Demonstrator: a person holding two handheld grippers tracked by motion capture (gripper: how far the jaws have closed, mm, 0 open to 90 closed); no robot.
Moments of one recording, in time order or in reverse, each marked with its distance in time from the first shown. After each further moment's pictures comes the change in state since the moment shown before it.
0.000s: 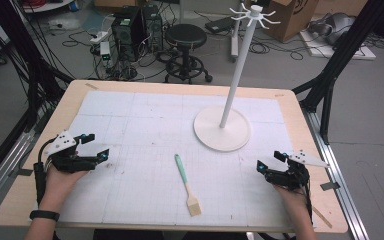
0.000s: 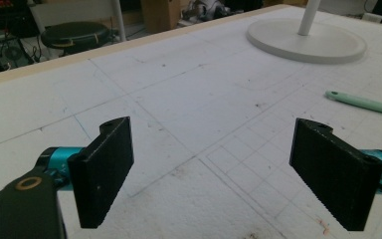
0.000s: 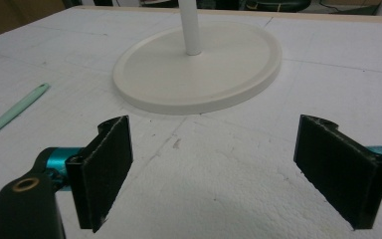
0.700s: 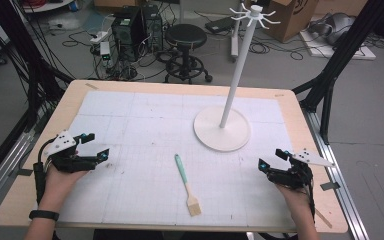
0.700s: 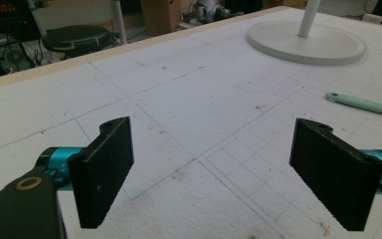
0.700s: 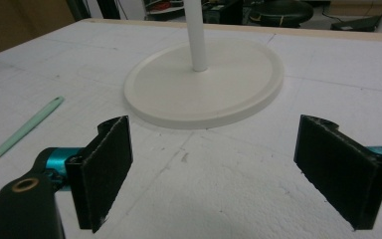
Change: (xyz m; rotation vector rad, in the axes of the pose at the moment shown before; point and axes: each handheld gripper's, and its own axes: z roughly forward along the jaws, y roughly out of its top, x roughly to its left) left arm 0.000 0.001 -0.001 -0.017 0.000 0.006; right arm 0.005 0.011 -0.009 -0.030 0.022 0.000
